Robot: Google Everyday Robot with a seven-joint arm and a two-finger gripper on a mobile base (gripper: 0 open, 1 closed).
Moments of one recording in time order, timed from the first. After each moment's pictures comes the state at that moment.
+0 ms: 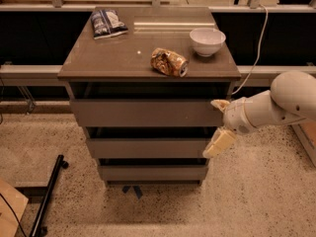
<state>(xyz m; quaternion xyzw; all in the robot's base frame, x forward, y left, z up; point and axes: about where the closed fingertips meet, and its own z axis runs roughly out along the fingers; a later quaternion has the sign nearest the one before) 0.557 -0.169 0.727 -0.58 0.74 0.14 0.33</state>
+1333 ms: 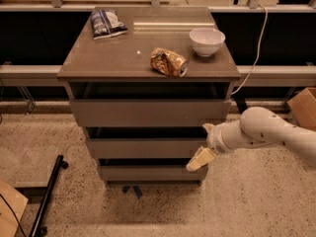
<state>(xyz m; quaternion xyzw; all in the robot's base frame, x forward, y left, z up) 0.581 -0.154 0.598 -0.50 0.80 0.15 0.30</state>
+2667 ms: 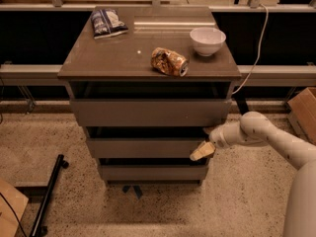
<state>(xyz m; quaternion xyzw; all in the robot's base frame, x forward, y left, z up) 0.681 -0.191 0.497 -0.45 0.80 0.21 0.33</state>
